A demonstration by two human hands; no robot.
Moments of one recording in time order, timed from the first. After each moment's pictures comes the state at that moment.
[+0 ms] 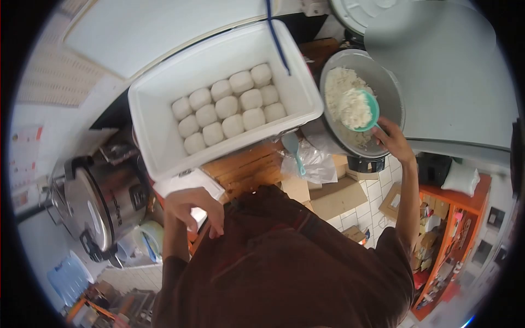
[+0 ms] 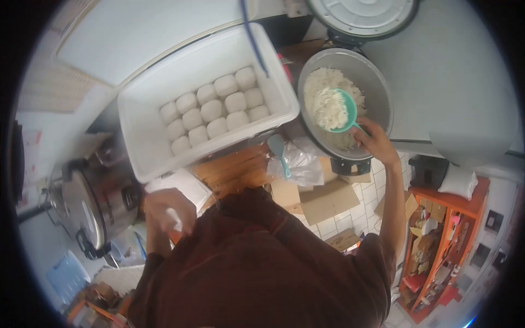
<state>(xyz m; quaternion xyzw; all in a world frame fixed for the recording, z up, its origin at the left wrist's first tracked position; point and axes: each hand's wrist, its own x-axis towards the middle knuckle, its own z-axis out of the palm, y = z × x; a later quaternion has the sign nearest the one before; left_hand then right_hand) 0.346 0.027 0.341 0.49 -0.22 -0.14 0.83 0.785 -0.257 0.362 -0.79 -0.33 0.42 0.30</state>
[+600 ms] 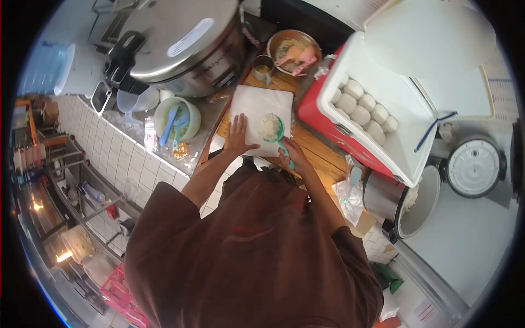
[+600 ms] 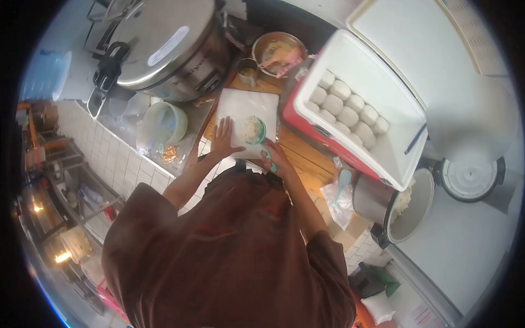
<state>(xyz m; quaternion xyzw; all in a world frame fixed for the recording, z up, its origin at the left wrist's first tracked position) 0.064 -0.089 0.027 0.73 0.66 -0.04 0.18 0.323 -0.082 0.088 -0.43 -0.14 0.86 0.23</state>
